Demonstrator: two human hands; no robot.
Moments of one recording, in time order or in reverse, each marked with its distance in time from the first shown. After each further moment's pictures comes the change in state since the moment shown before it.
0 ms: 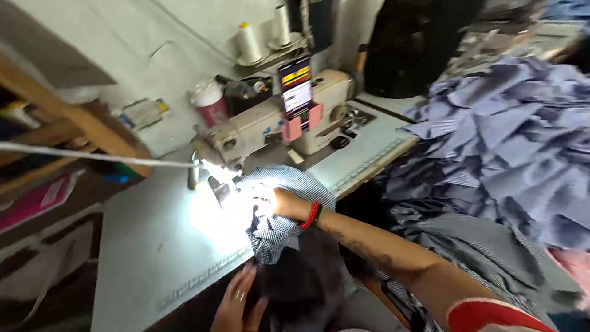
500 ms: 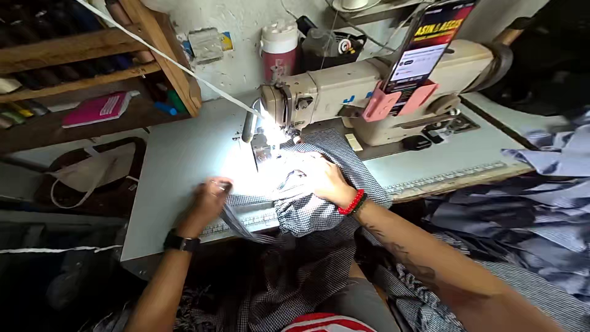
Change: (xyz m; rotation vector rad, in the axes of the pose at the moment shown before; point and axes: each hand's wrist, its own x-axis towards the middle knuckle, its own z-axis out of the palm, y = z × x) left_hand 0.083 -0.140 -0.067 0.167 0.329 -0.076; right_hand 0.019 0.027 0.020 -0.540 0.069 -0.057
